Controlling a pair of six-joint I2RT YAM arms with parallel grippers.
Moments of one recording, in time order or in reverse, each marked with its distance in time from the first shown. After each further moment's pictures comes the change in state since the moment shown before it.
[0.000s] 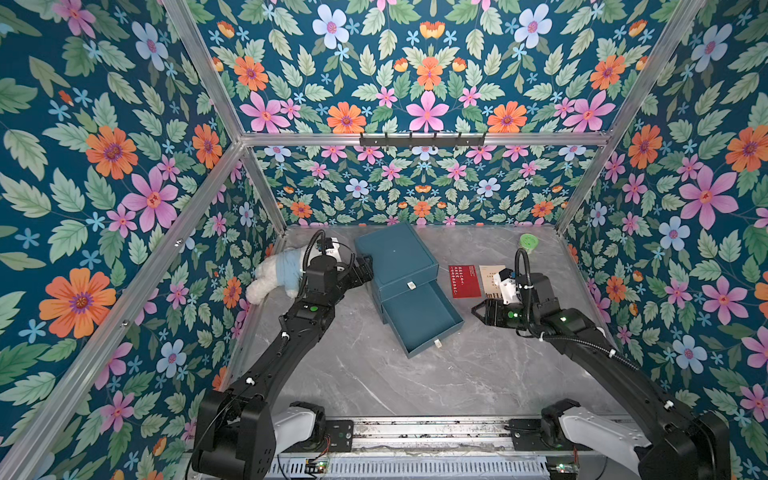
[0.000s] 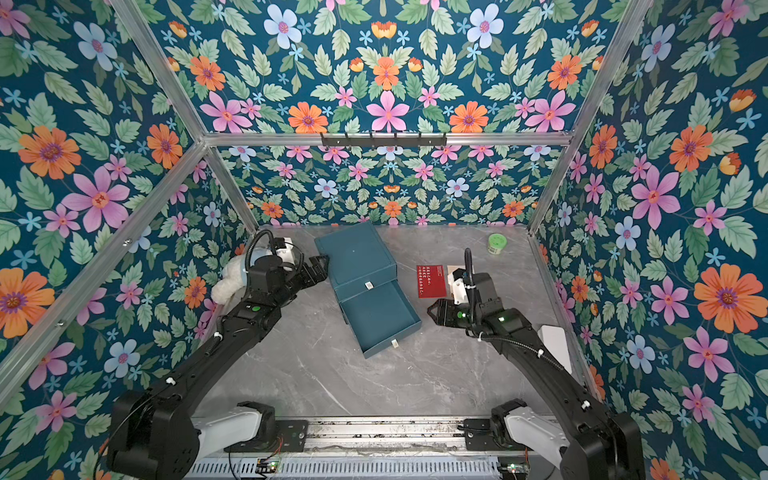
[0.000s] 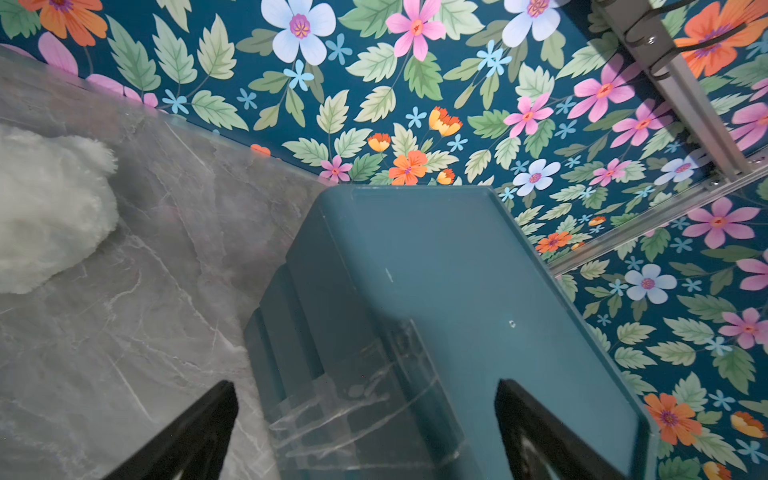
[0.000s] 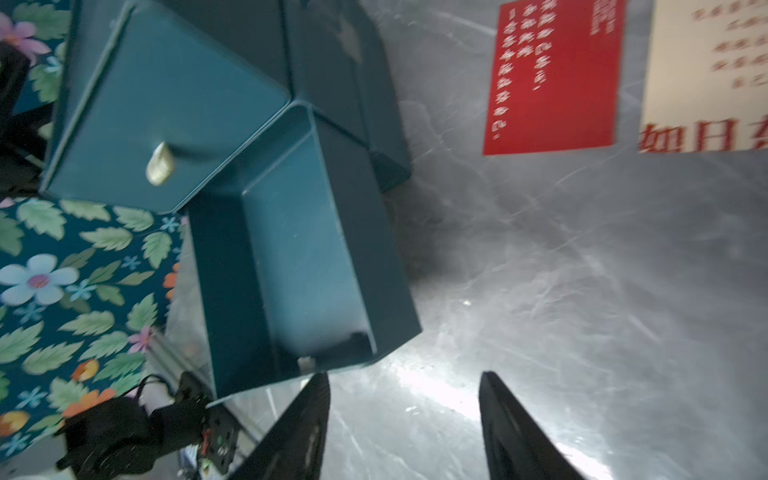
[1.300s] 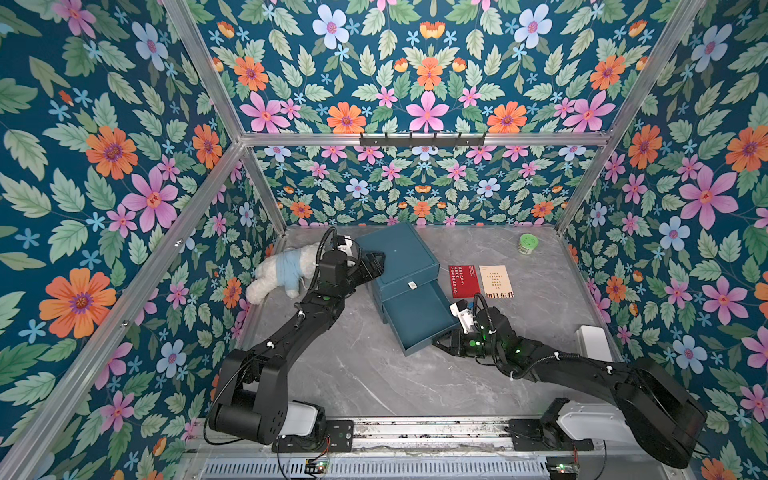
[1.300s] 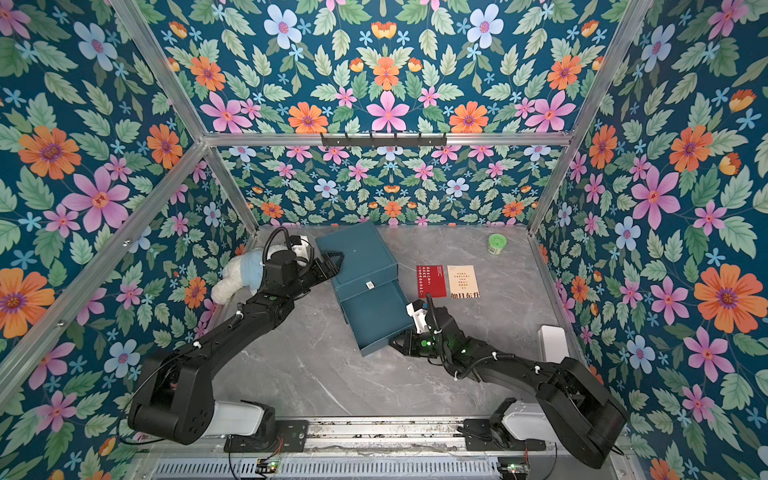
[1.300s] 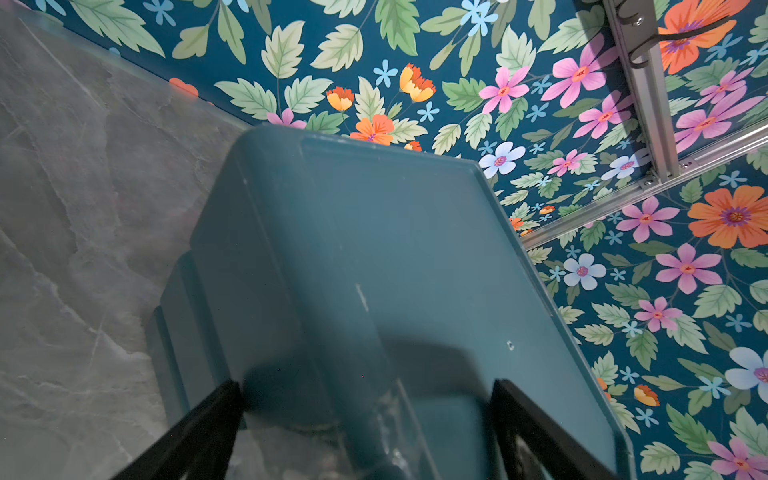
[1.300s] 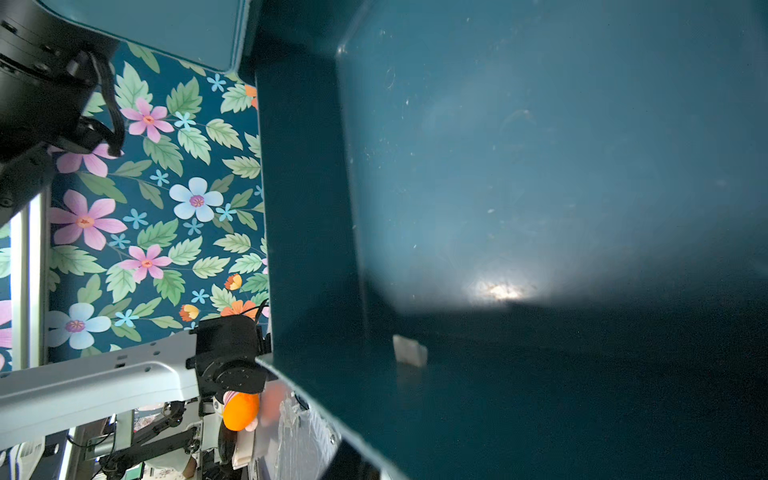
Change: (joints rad) left arm -0.023 0.193 0.029 0.149 0.128 -0.116; right arm 0.330 0.232 -0.307 0.788 -0.068 0.402
